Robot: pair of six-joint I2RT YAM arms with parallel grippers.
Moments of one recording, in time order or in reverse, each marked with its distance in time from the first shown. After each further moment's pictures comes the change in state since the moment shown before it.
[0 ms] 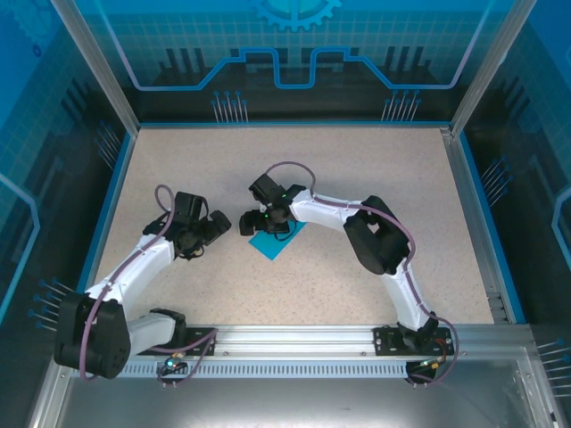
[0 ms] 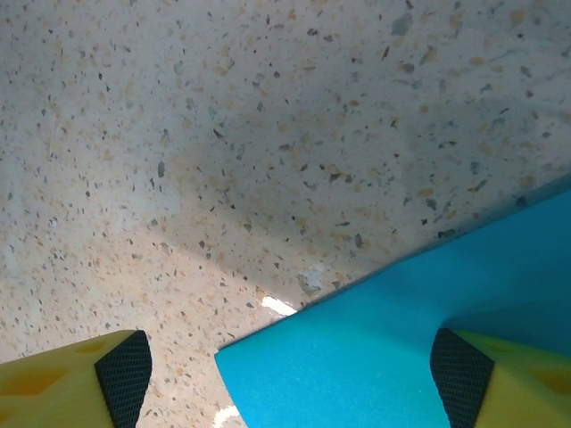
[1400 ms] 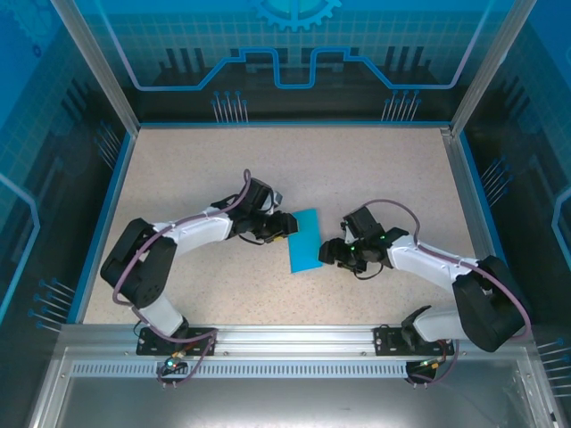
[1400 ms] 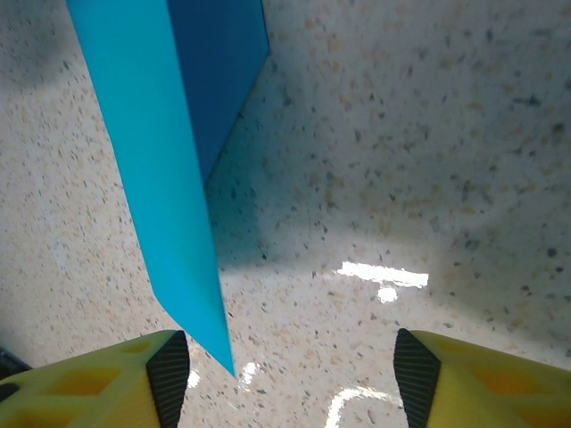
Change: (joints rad) left arm -0.377 0.499 0.276 0.342 0.446 0.050; right arm -0.275 -0.866 -1.016 0.166 -0.150 0.161
